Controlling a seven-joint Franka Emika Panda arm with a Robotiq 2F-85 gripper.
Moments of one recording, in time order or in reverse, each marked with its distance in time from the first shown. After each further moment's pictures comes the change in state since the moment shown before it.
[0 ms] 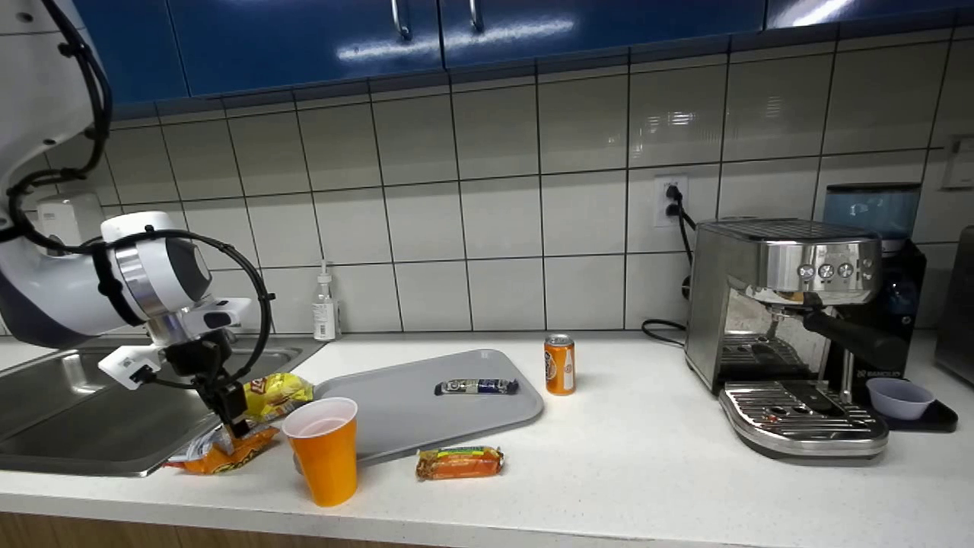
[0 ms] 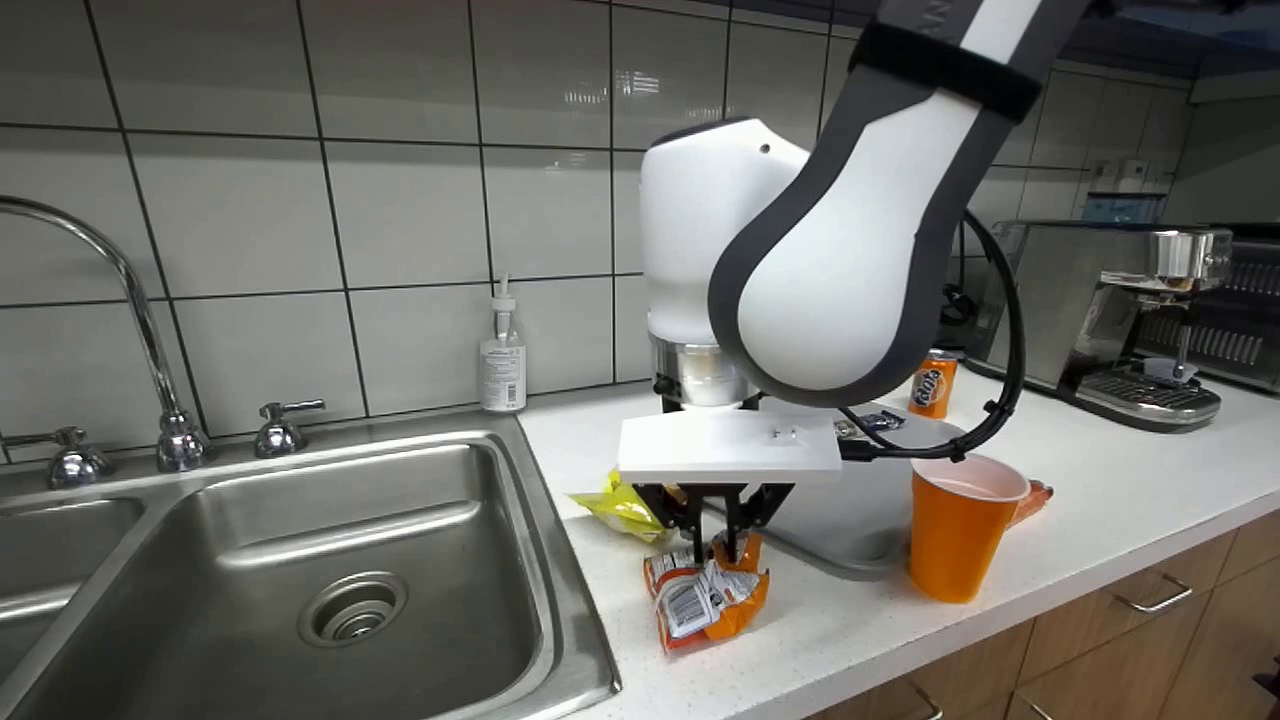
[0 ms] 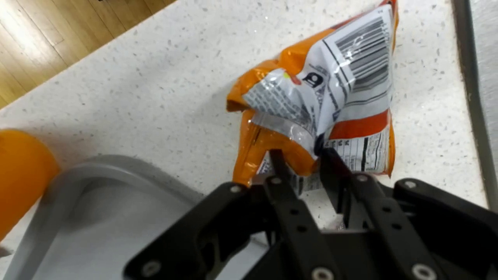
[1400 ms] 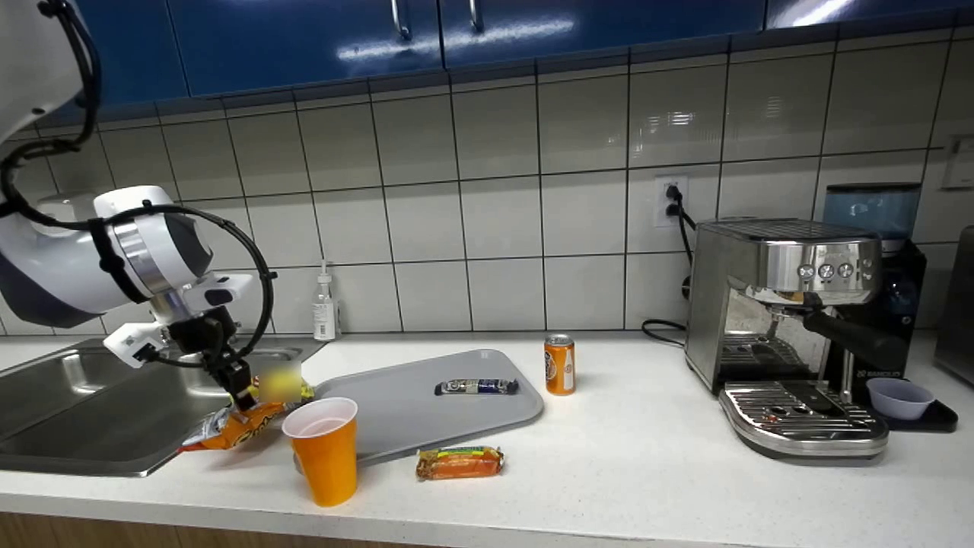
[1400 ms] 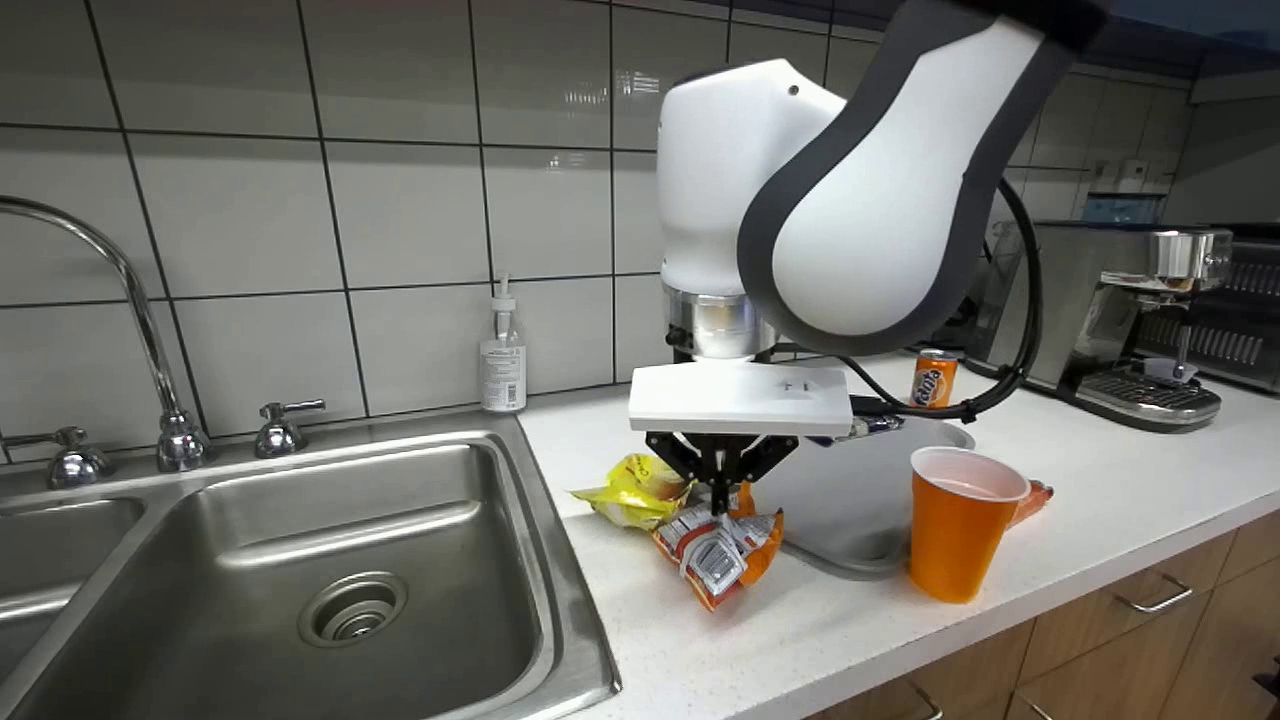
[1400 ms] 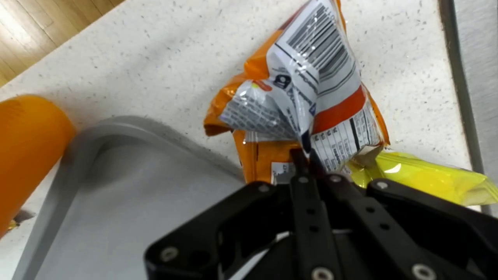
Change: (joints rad) arm 0.013 -0.090 -0.040 -0.030 -0.055 0.000 0.050
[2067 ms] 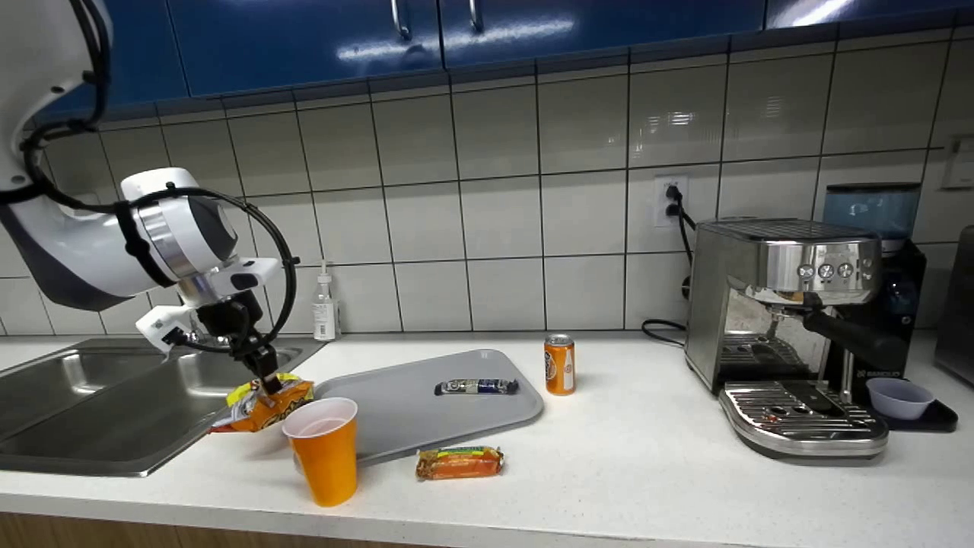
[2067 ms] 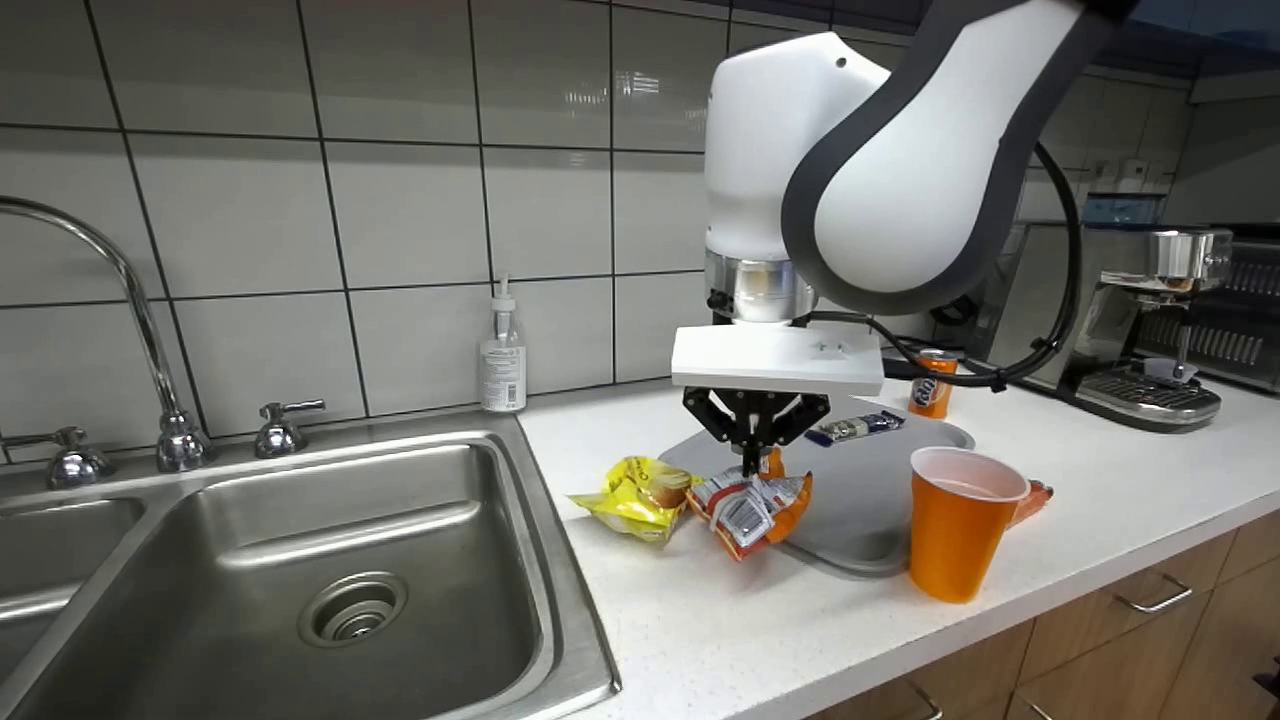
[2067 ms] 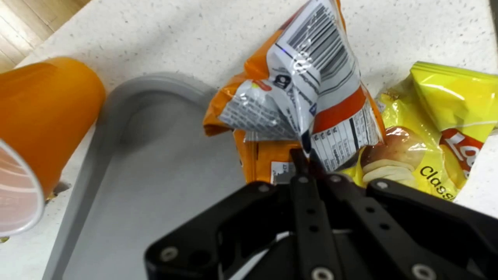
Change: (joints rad) arm -0.085 -0.057 -0.004 -0.022 -0.027 0.000 -0.001
